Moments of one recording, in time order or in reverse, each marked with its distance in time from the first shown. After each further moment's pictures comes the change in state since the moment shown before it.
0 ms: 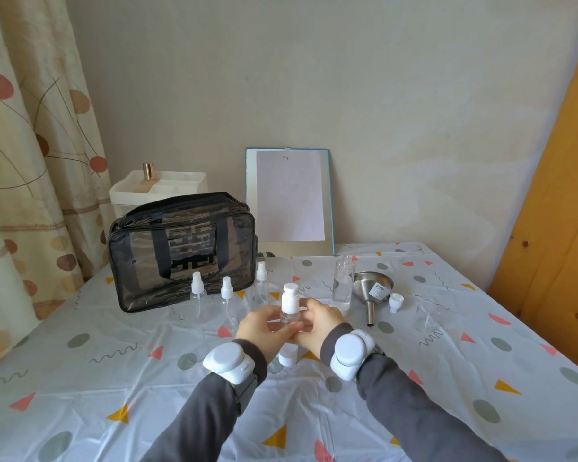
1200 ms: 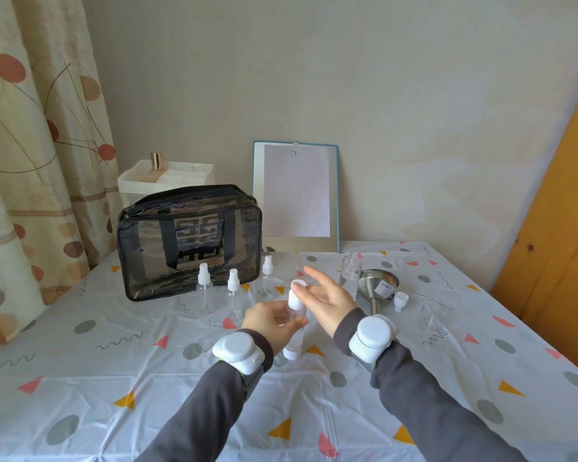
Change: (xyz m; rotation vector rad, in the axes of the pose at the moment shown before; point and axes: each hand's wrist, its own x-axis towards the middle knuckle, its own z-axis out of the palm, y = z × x) left_hand 0.000 -0.003 -0.003 0.081 -0.015 0.034; right_hand -0.009 -0.024 -0.015 0.415 0.066 -0.034
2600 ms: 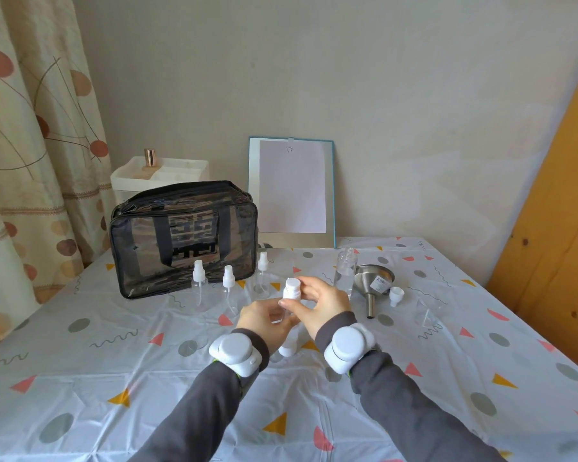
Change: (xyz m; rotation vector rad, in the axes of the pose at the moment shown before) left_hand -0.004 0.001 0.001 0.079 0.055 0.016; right_hand 0.001 0.017 0.015 -0.145 0.189 -0.080
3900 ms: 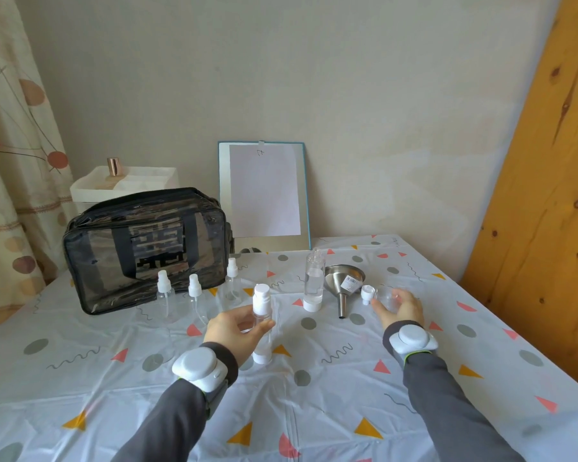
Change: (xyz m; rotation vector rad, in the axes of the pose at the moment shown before) left_hand -0.003 0.005 0.010 -0.026 0.016 -0.022; right_hand 0.013 0.111 -0.136 -0.187 0.496 0.333
